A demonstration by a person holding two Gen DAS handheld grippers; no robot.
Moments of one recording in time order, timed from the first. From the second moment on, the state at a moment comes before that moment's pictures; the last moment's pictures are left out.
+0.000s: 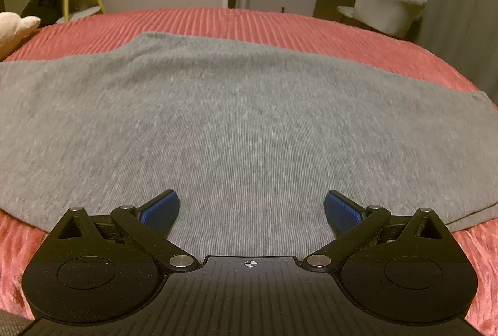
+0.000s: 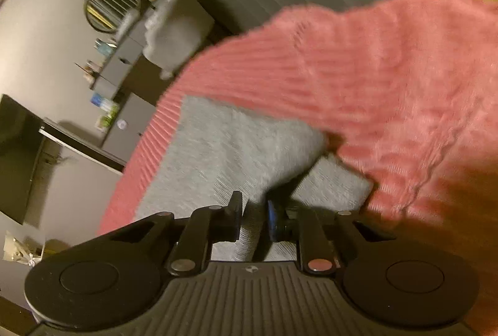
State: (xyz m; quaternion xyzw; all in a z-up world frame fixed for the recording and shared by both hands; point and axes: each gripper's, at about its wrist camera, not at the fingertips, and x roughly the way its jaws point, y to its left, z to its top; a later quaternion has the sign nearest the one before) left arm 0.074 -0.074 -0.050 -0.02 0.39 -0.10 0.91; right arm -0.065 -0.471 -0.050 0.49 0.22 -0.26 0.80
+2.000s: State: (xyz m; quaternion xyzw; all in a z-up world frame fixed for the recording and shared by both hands) left arm 0.108 -0.049 -0.044 0.00 0.38 0.03 0.93; right arm -0.093 -0.428 -0.015 0.29 0.26 -0.40 0.83
